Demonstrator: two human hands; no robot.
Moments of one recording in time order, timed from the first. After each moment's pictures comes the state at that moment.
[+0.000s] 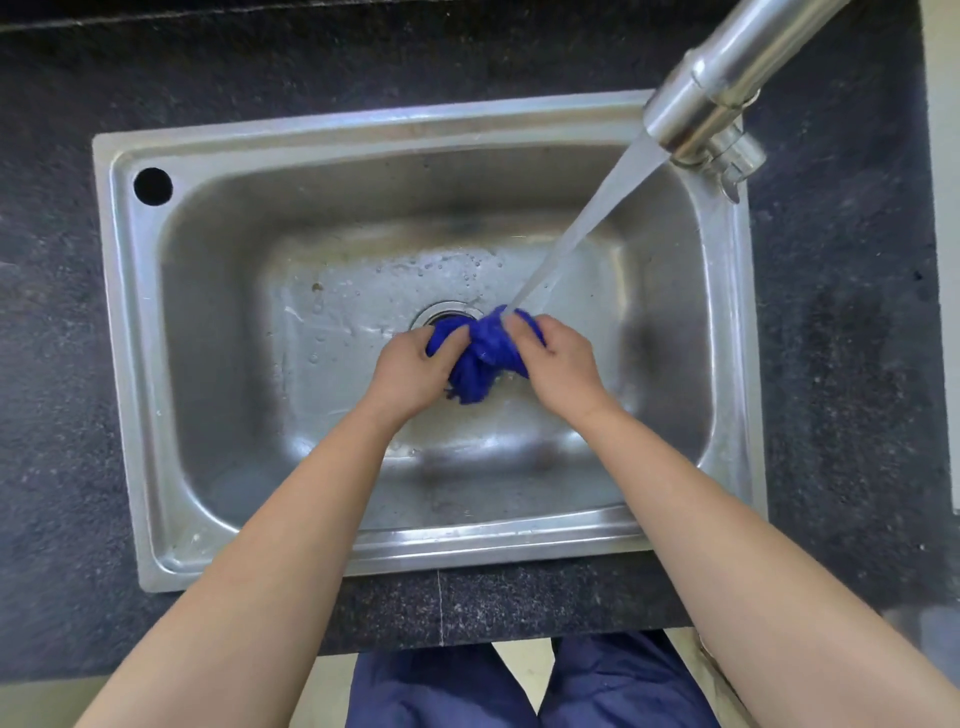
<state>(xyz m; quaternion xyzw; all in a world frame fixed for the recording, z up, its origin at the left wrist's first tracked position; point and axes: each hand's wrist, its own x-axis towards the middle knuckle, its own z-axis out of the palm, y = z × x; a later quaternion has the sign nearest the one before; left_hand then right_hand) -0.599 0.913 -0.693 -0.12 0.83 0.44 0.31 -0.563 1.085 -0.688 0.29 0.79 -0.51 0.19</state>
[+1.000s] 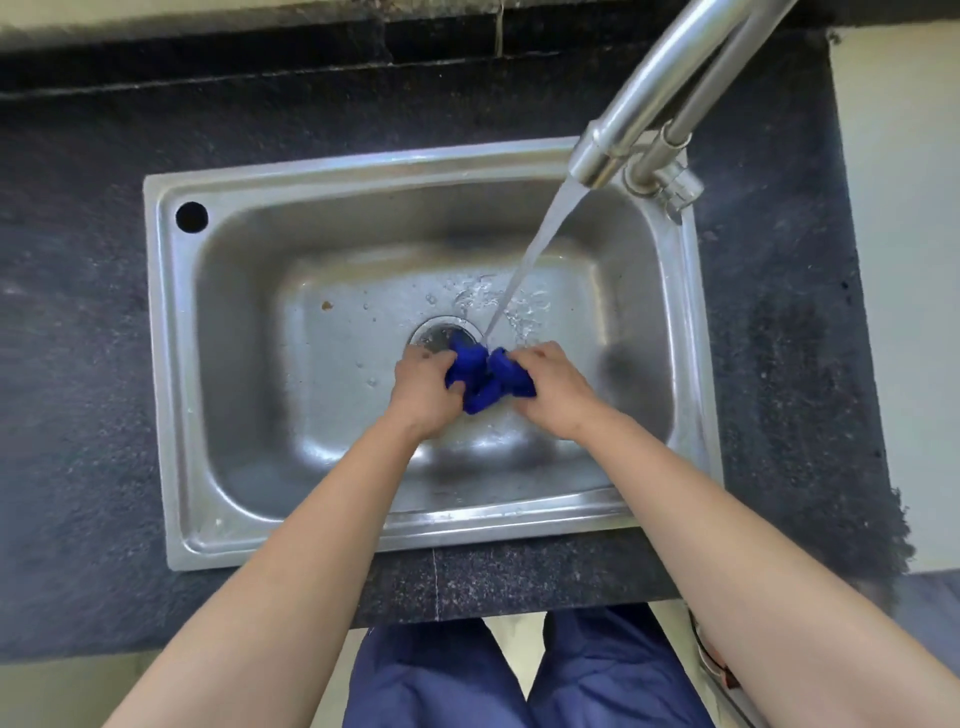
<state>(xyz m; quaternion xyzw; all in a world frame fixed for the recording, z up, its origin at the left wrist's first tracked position) -0.580 0.924 -0.669 0.01 0.90 0.25 0.37 -0.544 1.104 -0.662 0.09 0.87 -0.32 0.36</state>
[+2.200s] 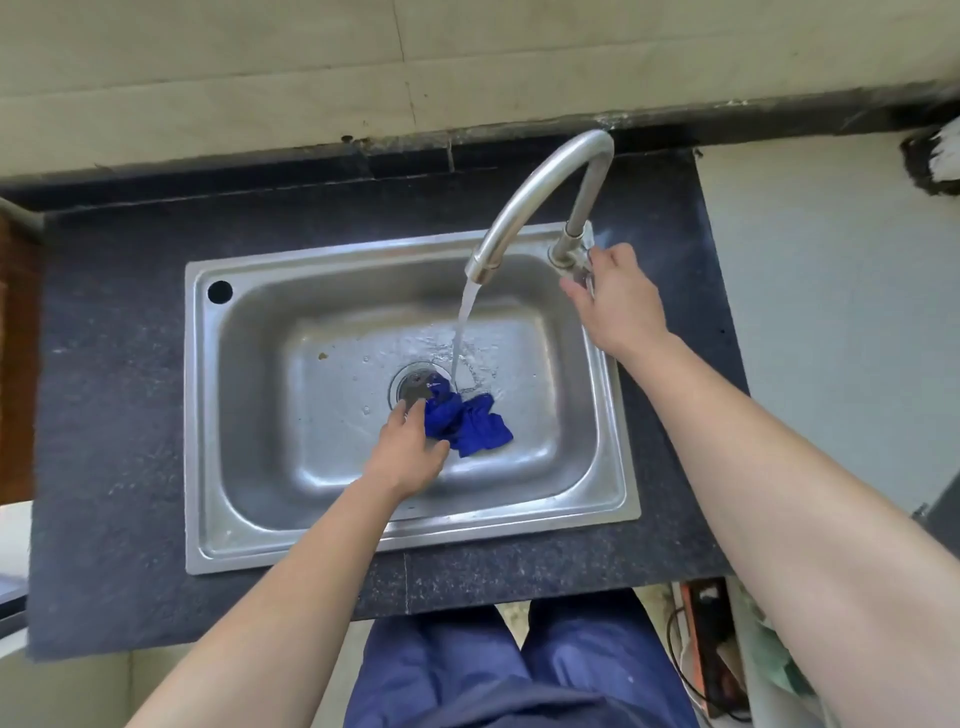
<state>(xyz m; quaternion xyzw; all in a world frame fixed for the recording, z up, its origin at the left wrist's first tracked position) -0.543 0.933 -0.602 0.00 0.89 0.23 0.39 -0.614 1.227 -0.548 0.13 0.97 -0.19 0.09</state>
